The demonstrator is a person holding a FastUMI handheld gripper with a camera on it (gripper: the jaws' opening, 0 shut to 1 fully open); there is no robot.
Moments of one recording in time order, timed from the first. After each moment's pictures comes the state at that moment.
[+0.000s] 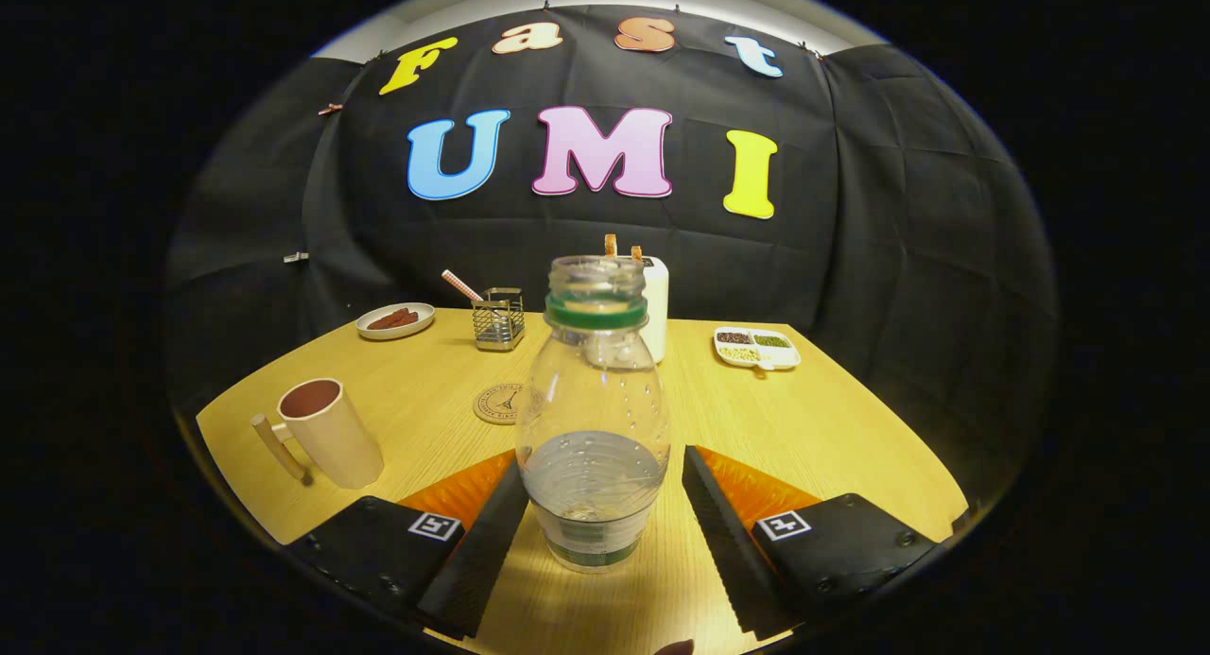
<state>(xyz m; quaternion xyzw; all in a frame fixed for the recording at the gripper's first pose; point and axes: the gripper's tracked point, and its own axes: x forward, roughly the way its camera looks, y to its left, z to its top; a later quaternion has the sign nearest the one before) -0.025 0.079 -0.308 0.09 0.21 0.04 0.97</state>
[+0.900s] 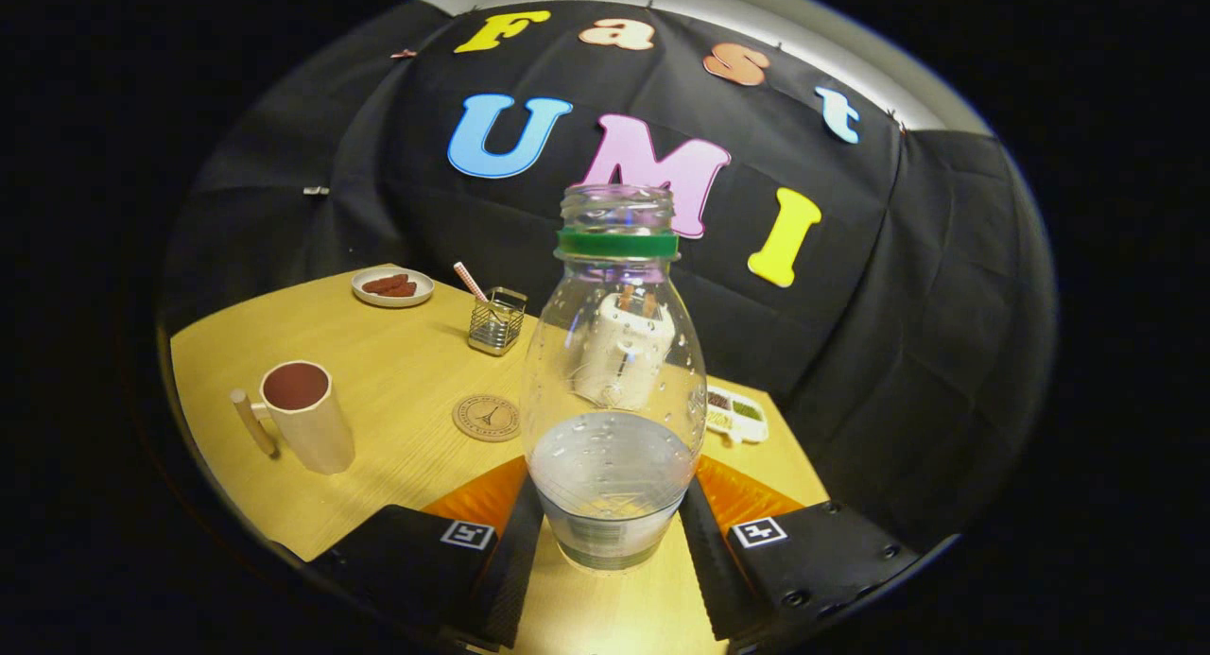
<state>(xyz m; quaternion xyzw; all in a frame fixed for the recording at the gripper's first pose) 0.007 0.070 -0.221 -0.11 0.18 0.04 0.98</state>
